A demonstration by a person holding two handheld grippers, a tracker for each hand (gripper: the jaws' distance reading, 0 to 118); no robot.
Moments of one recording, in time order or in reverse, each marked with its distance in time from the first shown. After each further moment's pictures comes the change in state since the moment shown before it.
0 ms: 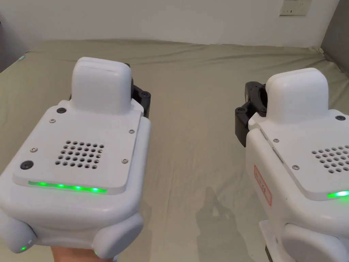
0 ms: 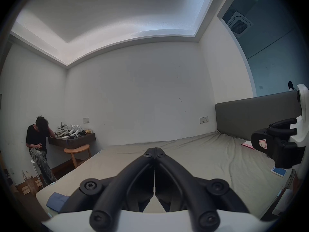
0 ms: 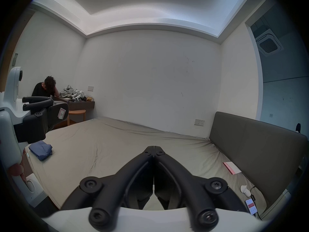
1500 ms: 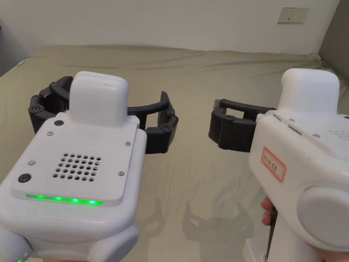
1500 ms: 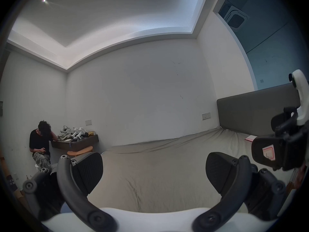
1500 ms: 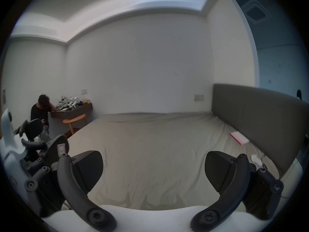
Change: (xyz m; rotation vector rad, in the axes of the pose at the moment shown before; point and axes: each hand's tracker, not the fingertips) left arm -0.007 -0.005 0.003 -0.009 0.016 -0.004; right arm 0.011 0.020 -0.006 -0.228 -0.029 -0.270
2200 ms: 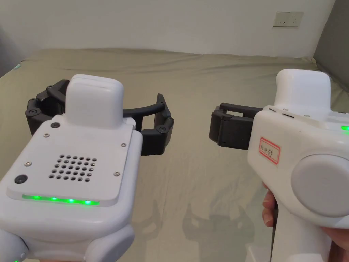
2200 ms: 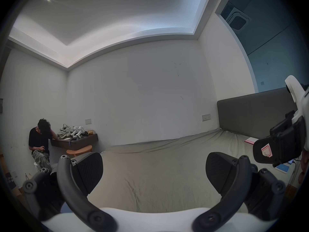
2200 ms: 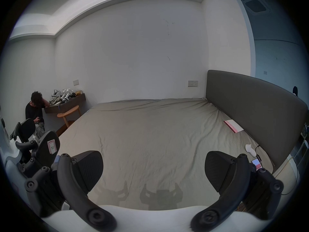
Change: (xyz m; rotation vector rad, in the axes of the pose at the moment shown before) left arm 0.004 0.001 -0.005 -0.008 0.000 0.006; right arm 0.004 0.014 -0.007 -0.107 -0.028 0.011
